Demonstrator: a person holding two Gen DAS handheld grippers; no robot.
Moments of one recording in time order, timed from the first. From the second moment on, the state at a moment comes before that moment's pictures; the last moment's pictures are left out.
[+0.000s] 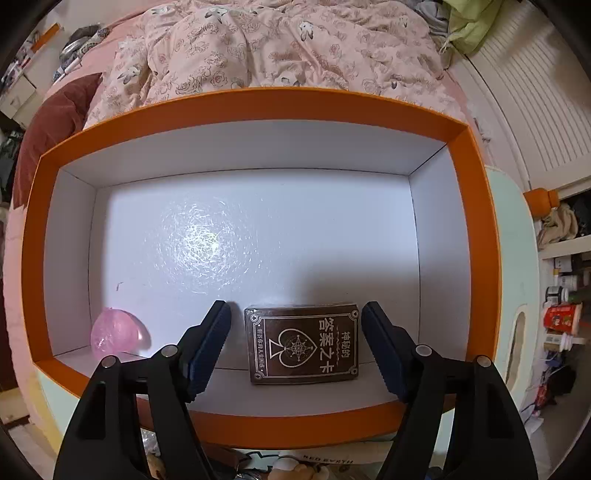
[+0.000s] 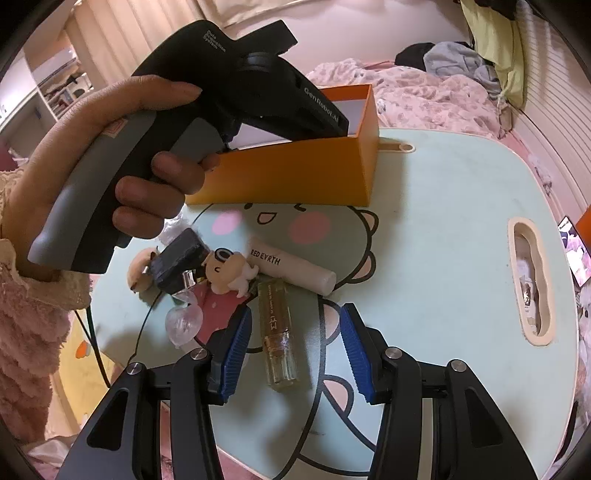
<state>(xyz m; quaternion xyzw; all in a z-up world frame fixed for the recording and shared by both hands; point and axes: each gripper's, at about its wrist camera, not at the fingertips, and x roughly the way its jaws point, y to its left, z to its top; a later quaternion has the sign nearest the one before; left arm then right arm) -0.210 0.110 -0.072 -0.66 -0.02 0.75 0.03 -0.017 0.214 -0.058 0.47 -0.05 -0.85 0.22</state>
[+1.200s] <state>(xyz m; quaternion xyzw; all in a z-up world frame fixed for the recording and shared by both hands) -0.118 0.072 0.040 -0.53 -0.05 0.83 0.17 -0.017 0.215 -0.058 0.47 -0.05 -0.85 0.22</state>
